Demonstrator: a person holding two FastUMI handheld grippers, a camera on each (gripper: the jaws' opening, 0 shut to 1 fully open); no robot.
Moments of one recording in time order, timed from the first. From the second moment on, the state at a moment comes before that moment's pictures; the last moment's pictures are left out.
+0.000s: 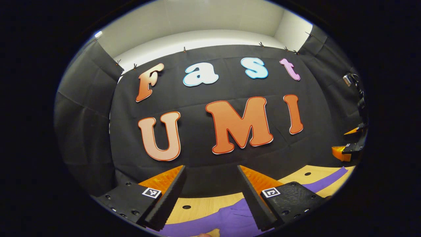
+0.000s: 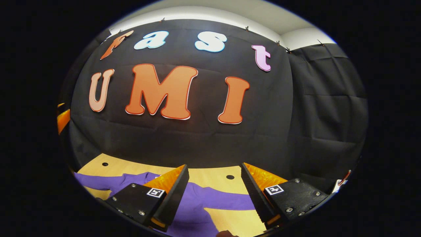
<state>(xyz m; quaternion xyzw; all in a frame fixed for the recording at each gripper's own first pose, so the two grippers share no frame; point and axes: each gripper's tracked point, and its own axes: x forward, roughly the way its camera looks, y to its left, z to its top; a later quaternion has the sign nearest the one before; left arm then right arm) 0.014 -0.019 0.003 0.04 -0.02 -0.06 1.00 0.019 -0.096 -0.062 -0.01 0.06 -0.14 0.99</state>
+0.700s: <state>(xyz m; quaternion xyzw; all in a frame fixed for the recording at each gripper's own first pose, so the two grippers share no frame) 0.004 -0.044 -0.011 0.08 0.03 -0.01 1.00 0.037 -0.306 -0.180 -0.03 0.16 -0.20 0.97</state>
